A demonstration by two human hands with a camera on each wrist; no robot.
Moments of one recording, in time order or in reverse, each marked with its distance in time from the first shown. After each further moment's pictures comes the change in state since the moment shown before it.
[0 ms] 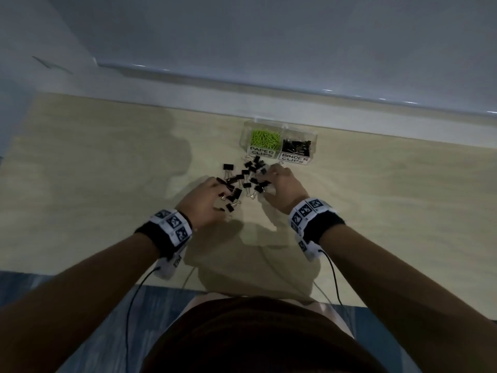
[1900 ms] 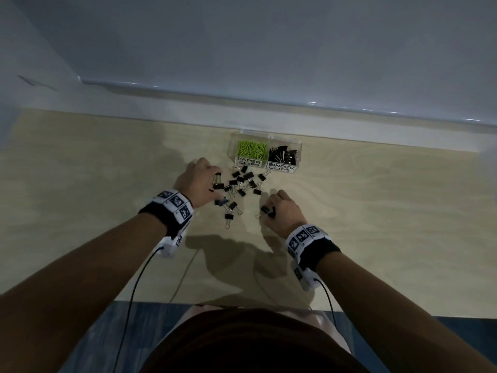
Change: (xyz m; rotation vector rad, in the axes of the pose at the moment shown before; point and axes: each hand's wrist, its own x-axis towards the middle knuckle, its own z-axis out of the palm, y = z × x) left_hand 0.051 0.014 -0.031 0.174 0.121 -0.046; right_hand -0.034 0.016 0.015 0.076 0.051 0.174
